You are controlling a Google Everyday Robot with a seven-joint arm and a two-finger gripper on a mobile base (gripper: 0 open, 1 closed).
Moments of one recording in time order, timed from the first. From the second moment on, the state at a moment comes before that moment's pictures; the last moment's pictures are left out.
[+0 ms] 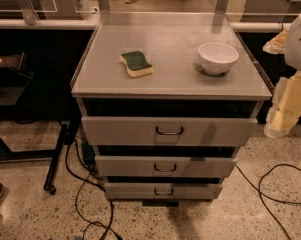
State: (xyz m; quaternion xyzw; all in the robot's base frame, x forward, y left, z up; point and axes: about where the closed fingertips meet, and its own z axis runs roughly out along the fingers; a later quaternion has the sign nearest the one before) arm 0.438 -0.216 0.978 -0.60 0.78 -0.04 0.16
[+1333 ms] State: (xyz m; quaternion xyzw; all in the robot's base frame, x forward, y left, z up) arm 0.408 -0.209 0.903 -0.60 0.79 0.01 0.14
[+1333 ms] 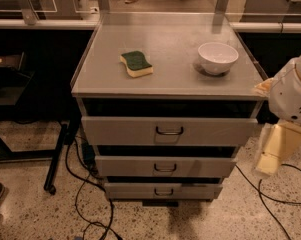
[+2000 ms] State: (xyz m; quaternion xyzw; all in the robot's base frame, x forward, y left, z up) arm 0.378 -0.183 0.794 -0.61 0.79 0.07 0.10
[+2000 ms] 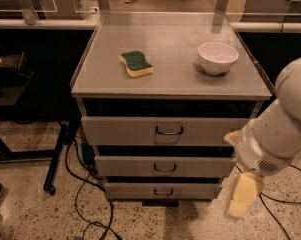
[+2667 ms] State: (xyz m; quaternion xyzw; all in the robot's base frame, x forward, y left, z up) arm 0.366 -0.179 0.762 -0.60 0.79 0.09 0.09
